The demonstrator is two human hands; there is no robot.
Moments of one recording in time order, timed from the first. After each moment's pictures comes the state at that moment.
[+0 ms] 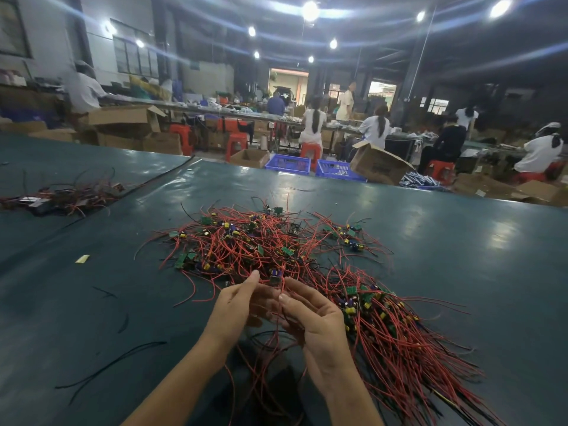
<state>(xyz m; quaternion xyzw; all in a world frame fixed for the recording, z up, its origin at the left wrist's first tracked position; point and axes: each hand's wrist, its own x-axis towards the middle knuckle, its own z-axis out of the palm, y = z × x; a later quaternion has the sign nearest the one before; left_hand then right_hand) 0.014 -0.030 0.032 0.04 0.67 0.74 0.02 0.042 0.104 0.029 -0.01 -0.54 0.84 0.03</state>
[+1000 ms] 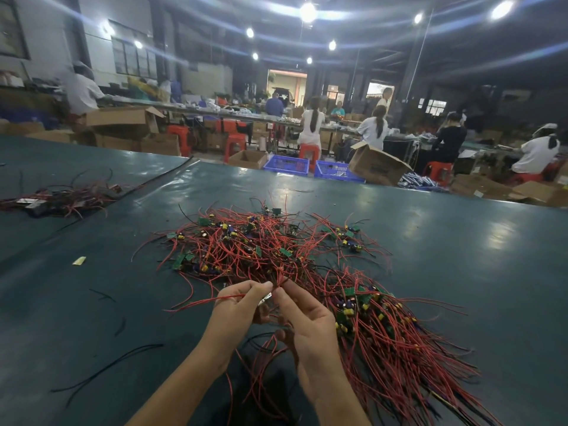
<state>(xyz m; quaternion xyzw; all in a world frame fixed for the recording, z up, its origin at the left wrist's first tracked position) 0.015 -0.023 0.032 0.06 0.64 0.76 -0.02 0.047 0.090 0.031 -0.05 -0.54 0.84 0.05</state>
